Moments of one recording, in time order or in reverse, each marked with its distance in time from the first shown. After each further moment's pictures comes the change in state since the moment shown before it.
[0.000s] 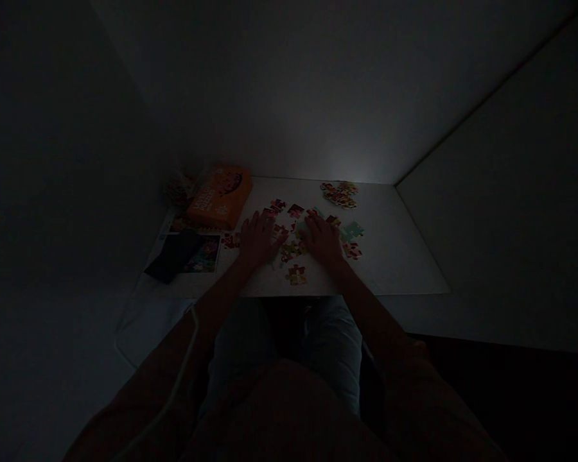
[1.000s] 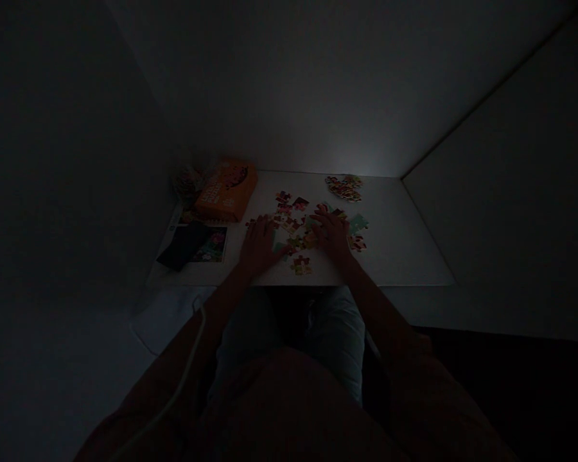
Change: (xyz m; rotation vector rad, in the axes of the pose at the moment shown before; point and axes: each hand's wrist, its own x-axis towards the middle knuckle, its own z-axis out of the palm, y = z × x) left_hand -0.041 -0.006 0.003 0.045 -0.008 0.044; right_hand -0.014 0.001 -0.018 0.094 0.052 -0.050
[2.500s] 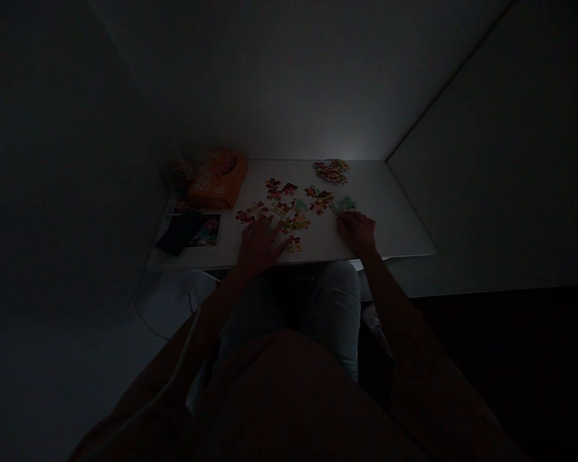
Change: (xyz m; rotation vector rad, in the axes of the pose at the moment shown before) left_hand -0.051 0.034 -0.015 -0.045 0.005 0.110; right_hand -0.074 0.078 -0.047 -0.047 0.015 0.251
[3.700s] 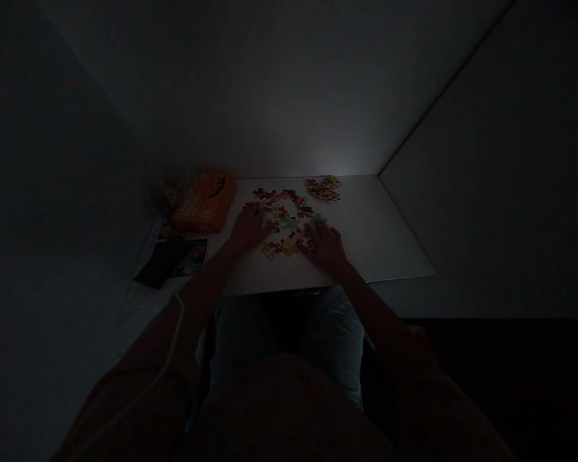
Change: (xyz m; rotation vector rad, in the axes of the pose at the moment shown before) left_hand 0.144 -0.066 0.024 0.021 -0.075 -0.037; right_hand 0.020 -0.048 0.046 -0.104 -0.109 -0.184
